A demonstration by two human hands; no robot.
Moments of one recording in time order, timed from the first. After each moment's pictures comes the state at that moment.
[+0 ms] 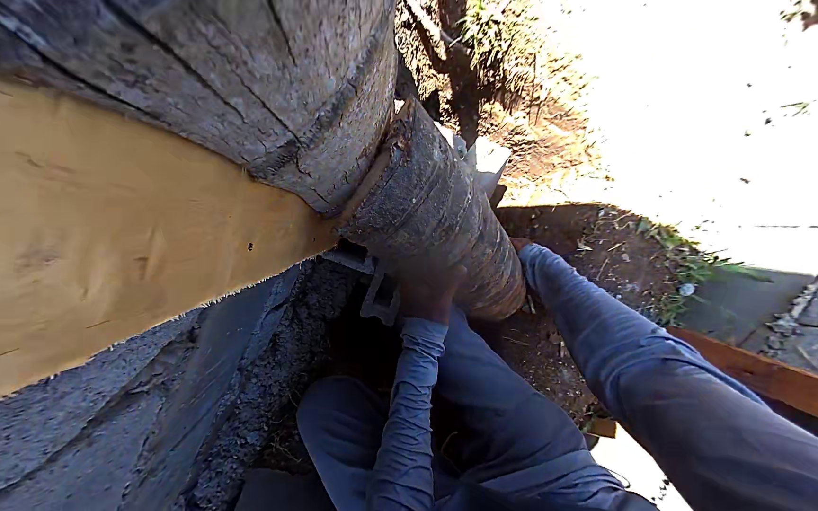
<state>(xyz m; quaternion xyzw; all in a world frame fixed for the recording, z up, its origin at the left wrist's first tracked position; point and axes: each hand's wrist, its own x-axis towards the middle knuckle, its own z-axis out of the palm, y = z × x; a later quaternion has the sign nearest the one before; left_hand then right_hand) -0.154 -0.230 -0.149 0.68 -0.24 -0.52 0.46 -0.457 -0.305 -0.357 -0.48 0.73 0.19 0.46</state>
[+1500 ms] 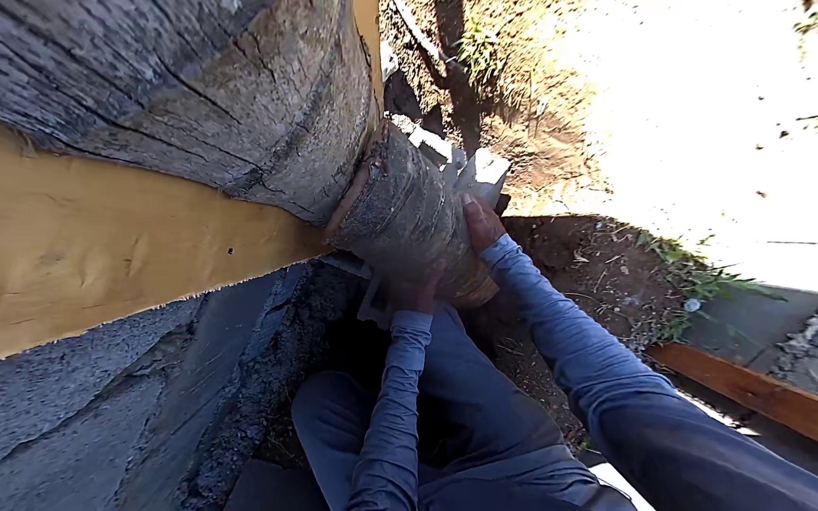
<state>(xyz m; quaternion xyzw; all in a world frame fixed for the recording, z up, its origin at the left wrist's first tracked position) -0.162 -0.243 -0.164 0.76 -0.24 -0.45 0.39 -0.323 -0.361 -0.184 -0.62 0.62 -0.22 0.43</state>
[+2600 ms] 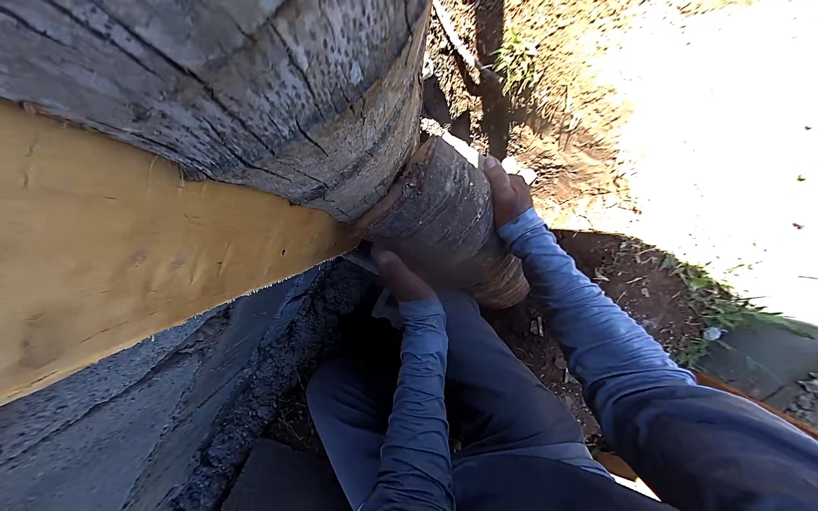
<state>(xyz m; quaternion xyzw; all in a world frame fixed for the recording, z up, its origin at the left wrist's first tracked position) -0.136 -0.300 -0.125 0.64 -0.20 -0.26 0.70 -0.287 -0.426 -0.132 -0.59 0.69 -0.16 0.40</state>
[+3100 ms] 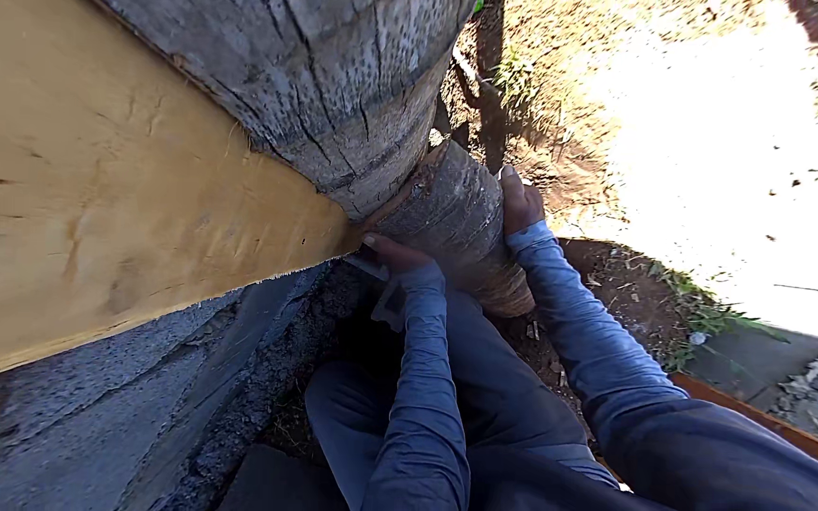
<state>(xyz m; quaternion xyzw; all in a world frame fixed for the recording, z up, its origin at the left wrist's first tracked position) -0.135 -0.346 -0.109 0.67 -0.06 -0.23 0.71 -0.293 -0.413 -0.118 -0.56 0.72 -0.19 0.35</state>
